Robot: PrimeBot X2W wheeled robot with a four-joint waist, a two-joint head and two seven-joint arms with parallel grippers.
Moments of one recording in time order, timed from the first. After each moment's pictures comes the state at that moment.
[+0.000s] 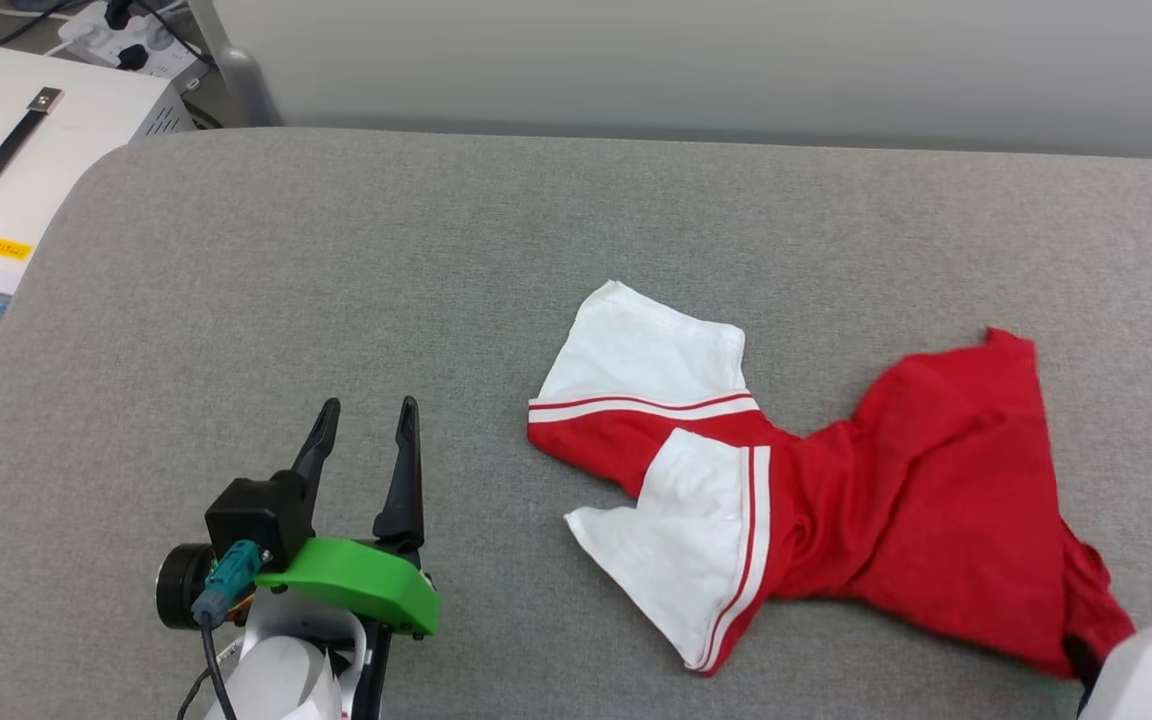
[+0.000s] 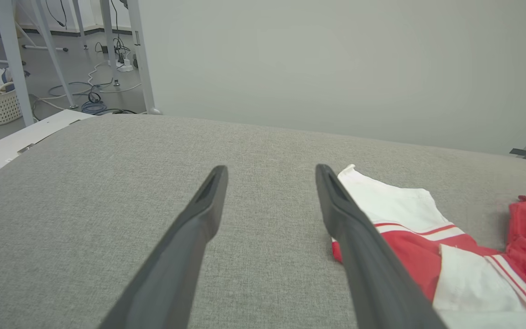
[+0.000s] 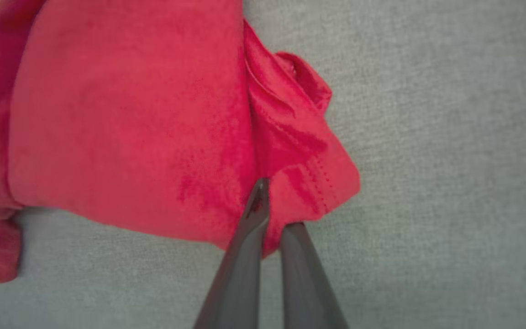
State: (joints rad) left arm -0.14 0.21 -0.29 0.13 -0.40 0.11 -0.23; right arm 0.07 -0.09 -0.30 -0.01 0.38 0.13 0.66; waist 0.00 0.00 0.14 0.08
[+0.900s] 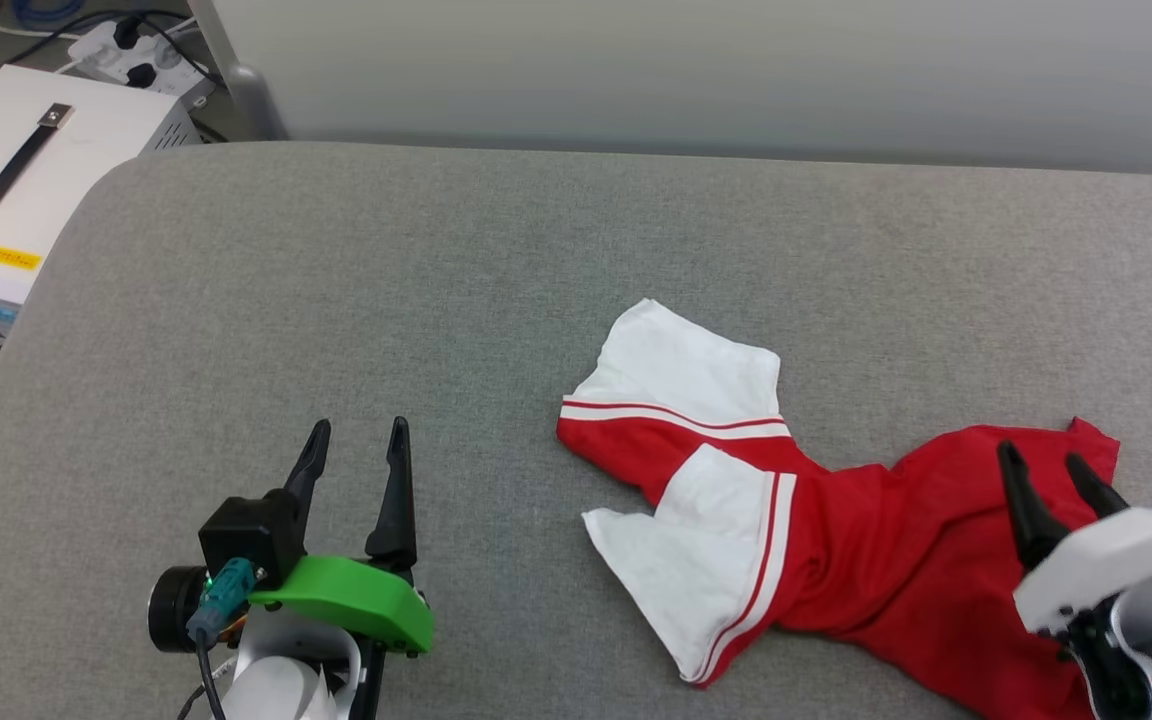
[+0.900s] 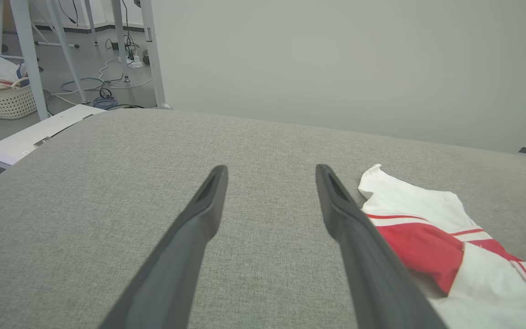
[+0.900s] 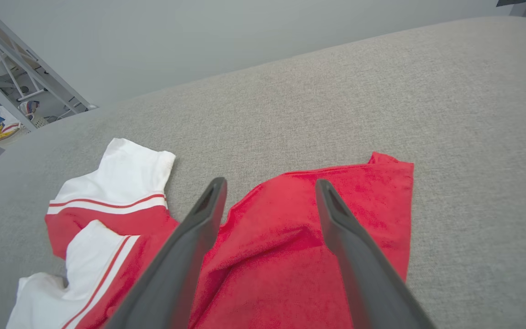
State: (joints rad) left arm -0.10 0.23 -0.29 0.10 -0.41 0.14 -0.21; right arm -0.03 -0.06 -0.19 -0.01 0.35 0.13 0.26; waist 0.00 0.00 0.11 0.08
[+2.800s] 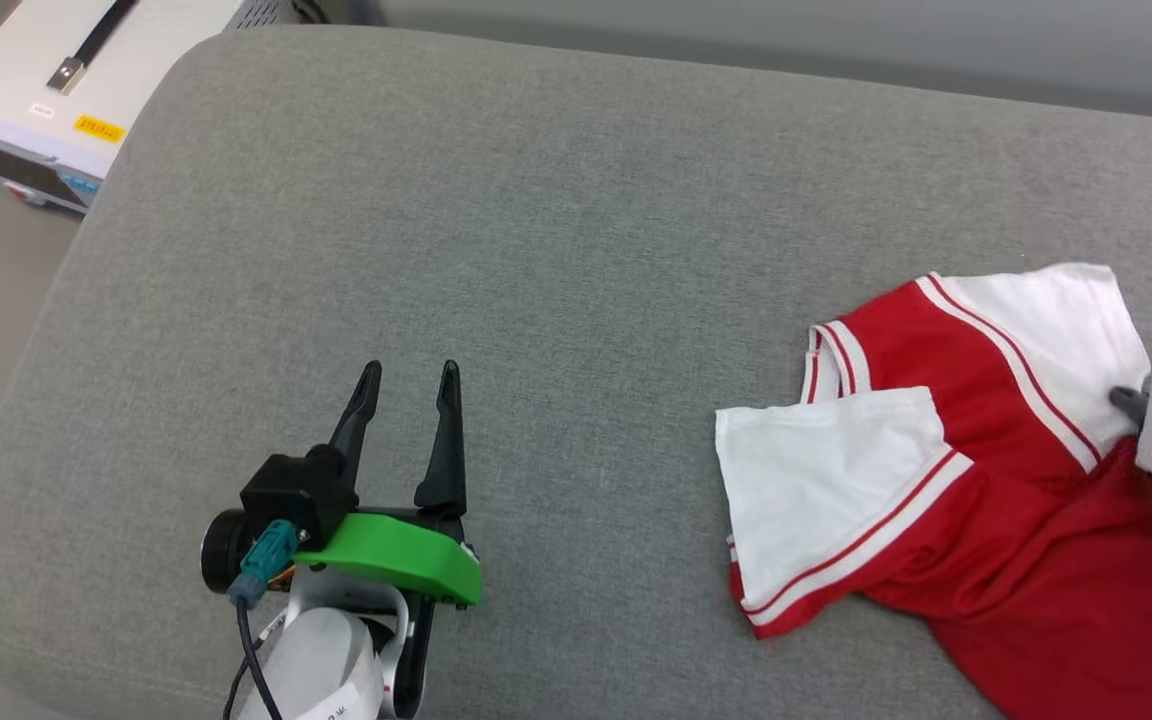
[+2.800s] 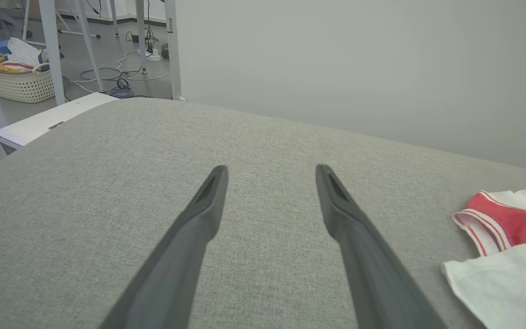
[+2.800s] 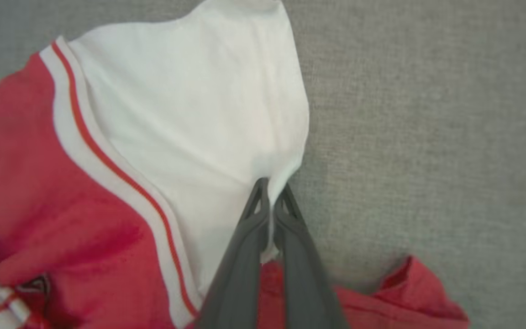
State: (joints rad) left arm -0.18 0.08 -0.22 0.16 -0.31 0.03 -0.26; right arm -0.62 -0.51 0.20 0.71 0.65 0.13 0.57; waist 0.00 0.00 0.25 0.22
